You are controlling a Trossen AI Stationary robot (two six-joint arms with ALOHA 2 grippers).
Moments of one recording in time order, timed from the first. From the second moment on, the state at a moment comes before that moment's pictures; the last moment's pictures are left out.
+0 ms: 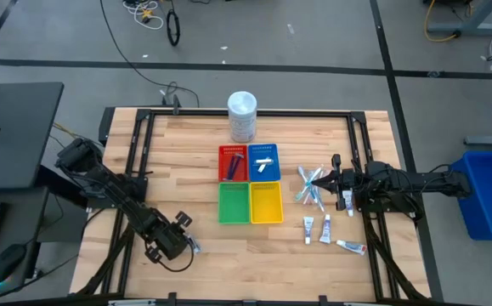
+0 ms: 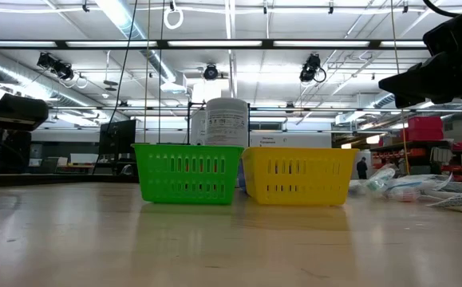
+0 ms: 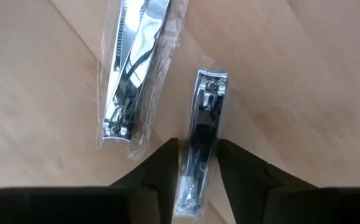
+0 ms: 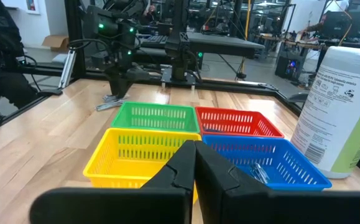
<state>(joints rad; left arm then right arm) -0.74 1.52 0.69 -0.47 -0.06 -0.08 0.01 0.10 0.01 0.01 -0.01 -0.09</state>
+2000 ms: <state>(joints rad) 0.13 1.62 1.06 -0.03 0.02 -0.08 0.01 0.10 0.01 0.01 -0.01 -0.09</state>
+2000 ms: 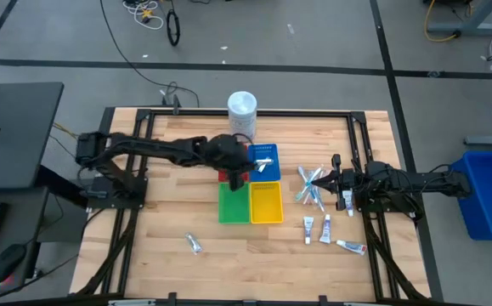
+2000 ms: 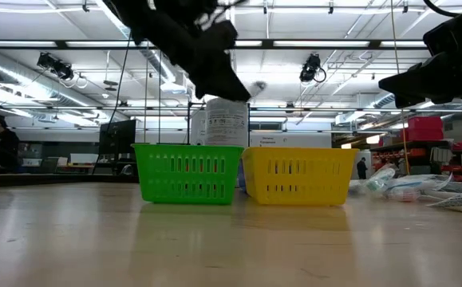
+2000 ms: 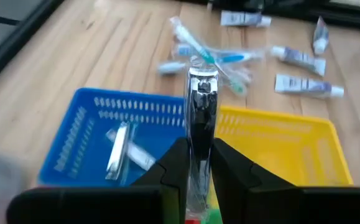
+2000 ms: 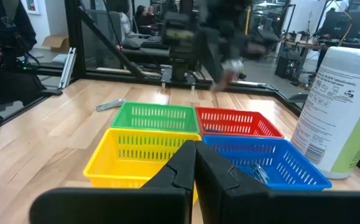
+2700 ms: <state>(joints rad) 0.23 1.80 1.06 0.15 0.07 -0.09 0.01 0.10 0.01 0.01 -0.01 -0.09</state>
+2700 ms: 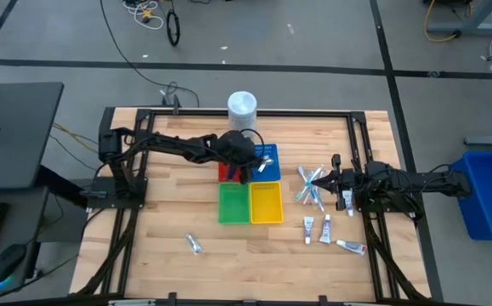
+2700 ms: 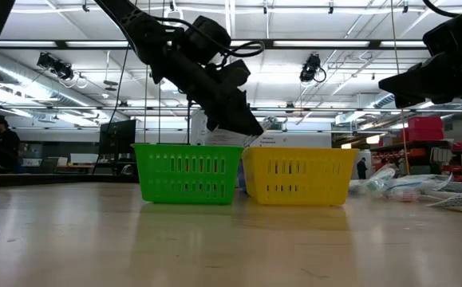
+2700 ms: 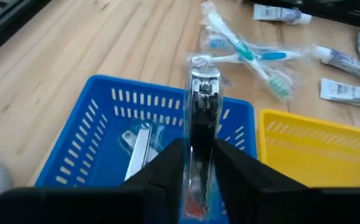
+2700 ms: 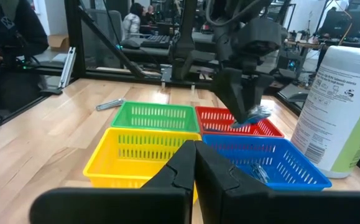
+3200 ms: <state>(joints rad) 0.17 1.73 1.06 0.05 0.13 -0.06 0.01 0.10 0.01 0.01 -0.01 -0.09</state>
